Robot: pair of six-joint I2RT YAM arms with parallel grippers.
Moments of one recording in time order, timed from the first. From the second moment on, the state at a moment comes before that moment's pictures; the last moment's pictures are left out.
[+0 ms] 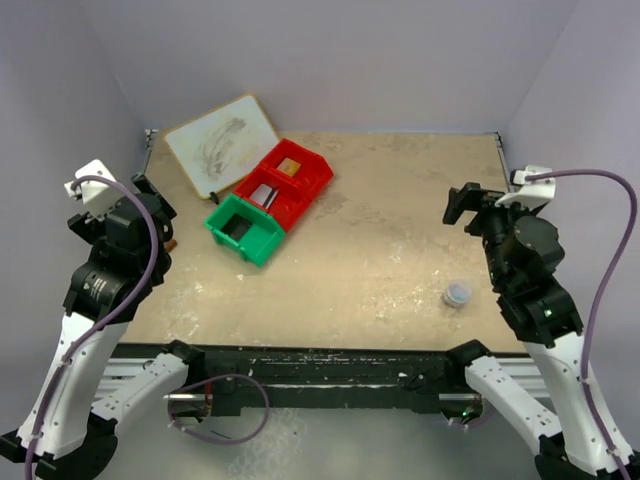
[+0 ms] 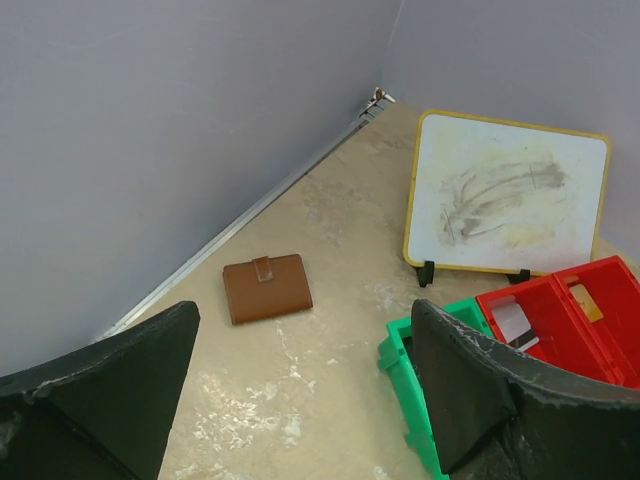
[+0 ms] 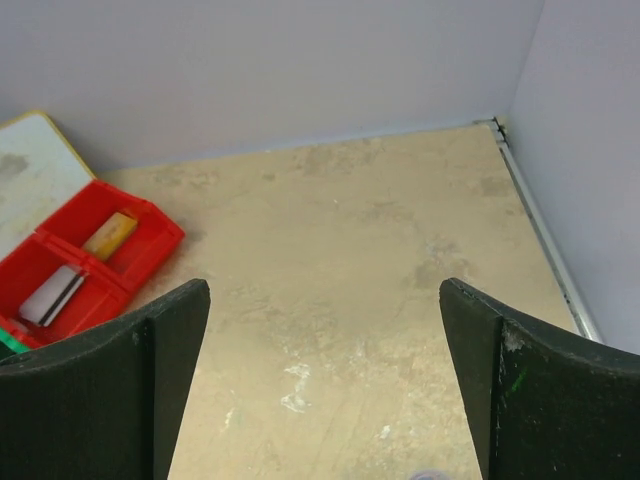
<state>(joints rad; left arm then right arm) -0.40 0.82 1.28 -0.87 -1.02 -0.49 0.37 0.67 1.09 -0.47 0.45 0.13</state>
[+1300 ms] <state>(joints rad) -0.08 1.79 1.43 -0.64 -0.28 -0.54 0.16 1.15 0.84 -0.19 -0.21 0.38</state>
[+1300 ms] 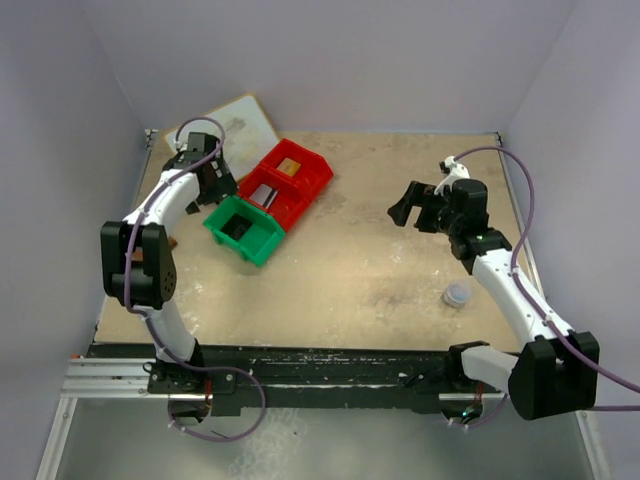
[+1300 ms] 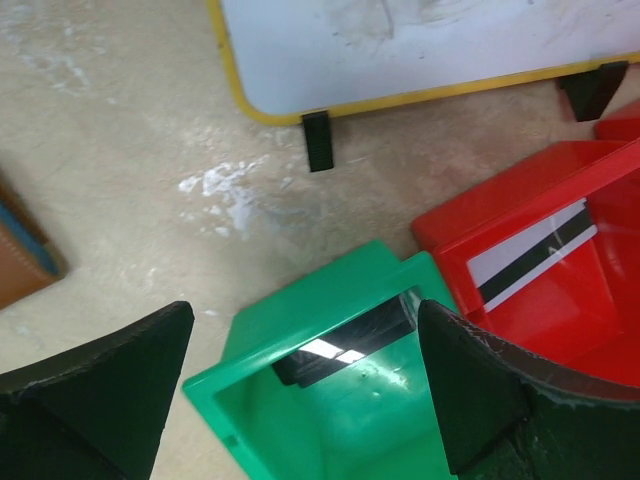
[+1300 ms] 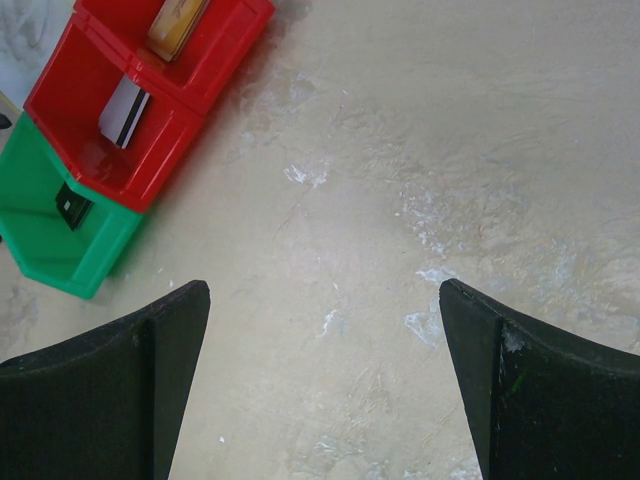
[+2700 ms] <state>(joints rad) -0.08 1.19 0.92 -0.49 -0.18 -0.71 0.55 2.18 1.82 -0.15 -0.26 -0.05</state>
